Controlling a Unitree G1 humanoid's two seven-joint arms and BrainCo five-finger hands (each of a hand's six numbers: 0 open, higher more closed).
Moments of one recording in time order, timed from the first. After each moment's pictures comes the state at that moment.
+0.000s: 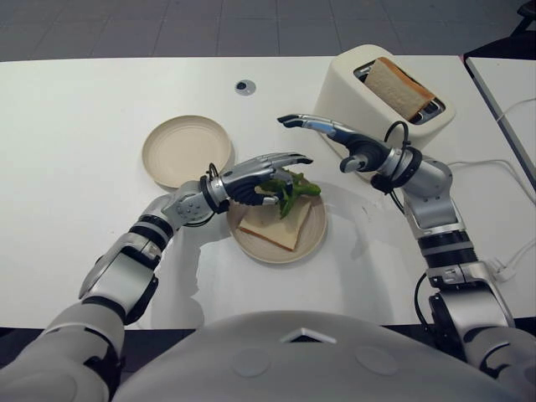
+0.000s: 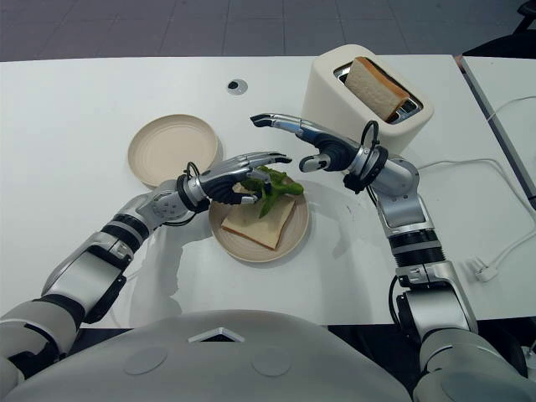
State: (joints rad) left arm -0.47 0.34 -0.54 0.80 0.39 -1.19 -0.09; right arm -0.28 -0.49 0.15 0.15 0.08 -0.64 0.73
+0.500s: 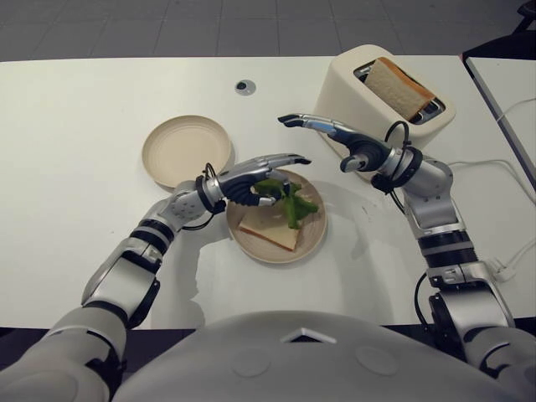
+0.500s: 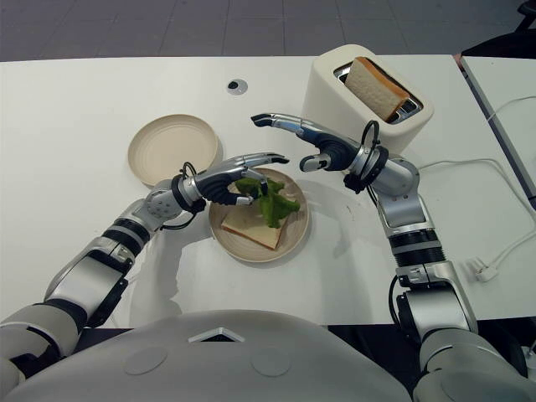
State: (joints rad) left arm -0.45 0.35 -0.48 0.82 0.31 -1.17 -0.24; right arm -0.28 -0.49 0.15 0.15 0.08 -0.64 0.73
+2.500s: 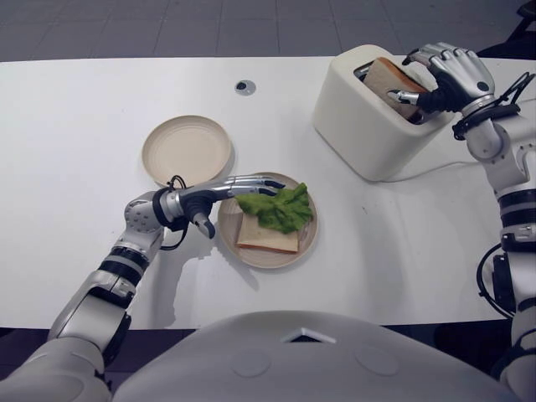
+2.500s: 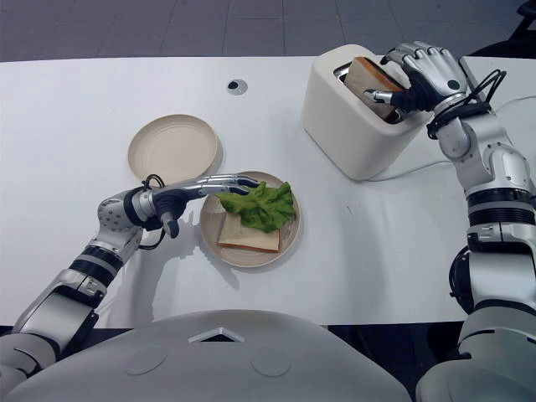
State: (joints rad) left arm -0.22 0.49 -0.41 0.48 -0.35 -1.11 -0.94; right arm -0.52 -0.83 0.07 0.53 -0.76 -0.48 -0.07
